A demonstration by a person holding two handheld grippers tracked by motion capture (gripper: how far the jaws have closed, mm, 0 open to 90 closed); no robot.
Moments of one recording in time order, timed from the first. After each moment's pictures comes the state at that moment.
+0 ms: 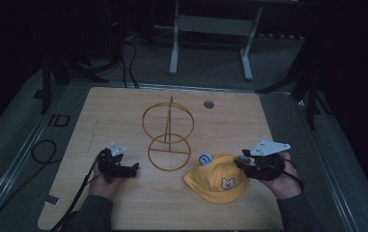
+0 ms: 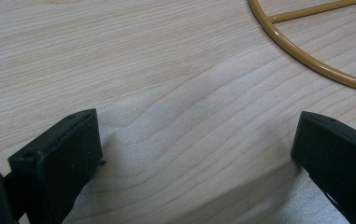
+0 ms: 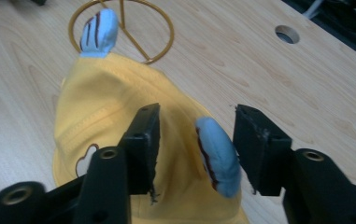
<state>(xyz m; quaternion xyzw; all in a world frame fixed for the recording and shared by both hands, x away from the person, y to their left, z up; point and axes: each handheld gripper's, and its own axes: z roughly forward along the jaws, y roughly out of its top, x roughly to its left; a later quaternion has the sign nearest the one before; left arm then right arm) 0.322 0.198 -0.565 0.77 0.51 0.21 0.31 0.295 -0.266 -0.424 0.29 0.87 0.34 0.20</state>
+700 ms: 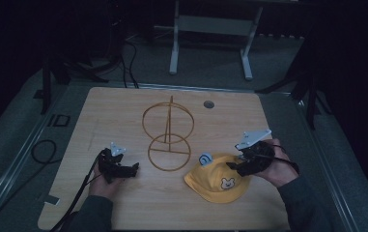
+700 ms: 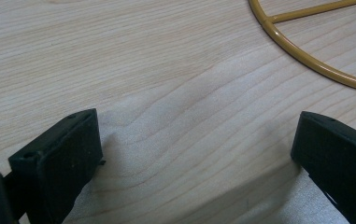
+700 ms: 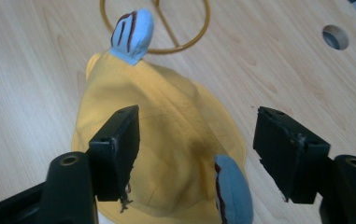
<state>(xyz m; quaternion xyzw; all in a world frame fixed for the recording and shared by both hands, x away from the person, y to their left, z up) 0.321 0.198 -0.565 0.77 0.52 0.21 0.31 0.316 -0.236 -0.405 0.21 0.93 0.26 0.15</state>
